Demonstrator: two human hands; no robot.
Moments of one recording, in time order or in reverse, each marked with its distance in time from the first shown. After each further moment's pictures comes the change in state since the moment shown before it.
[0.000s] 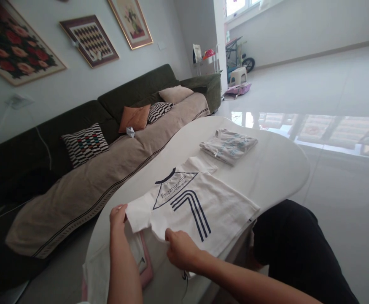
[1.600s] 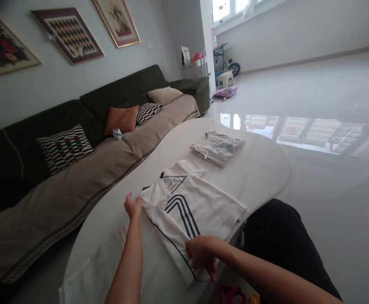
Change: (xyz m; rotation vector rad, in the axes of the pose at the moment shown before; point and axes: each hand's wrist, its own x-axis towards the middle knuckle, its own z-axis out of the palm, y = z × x) left_hand -0.027 0.003 0.101 0.265 -0.109 0.168; right_hand -0.021 0.052 -0.049 0.187 -0.704 0.384
